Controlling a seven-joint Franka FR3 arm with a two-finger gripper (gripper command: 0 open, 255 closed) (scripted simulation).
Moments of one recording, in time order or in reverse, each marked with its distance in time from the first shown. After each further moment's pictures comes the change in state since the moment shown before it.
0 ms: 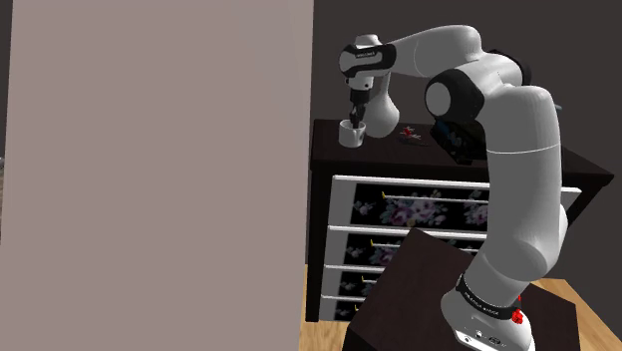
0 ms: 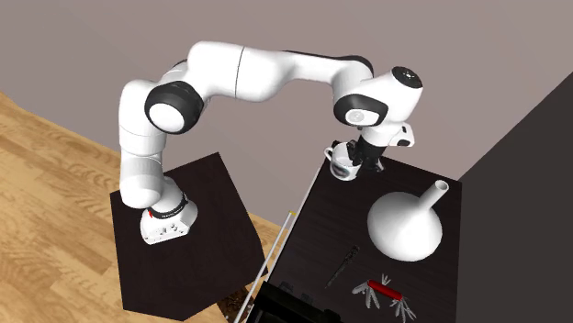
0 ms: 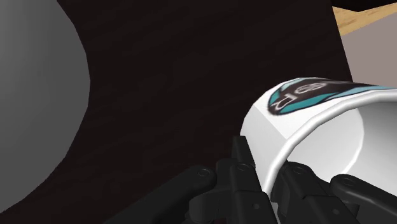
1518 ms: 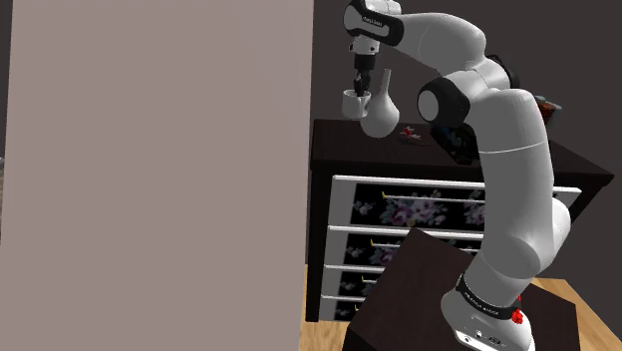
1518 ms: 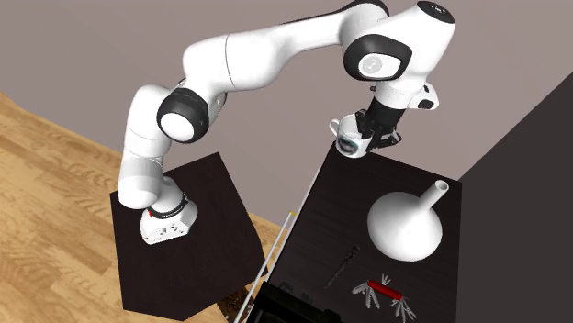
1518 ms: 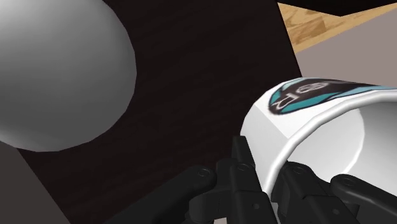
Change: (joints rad) arm -0.081 0.093 0.003 0.468 0.032 -0.372 0.014
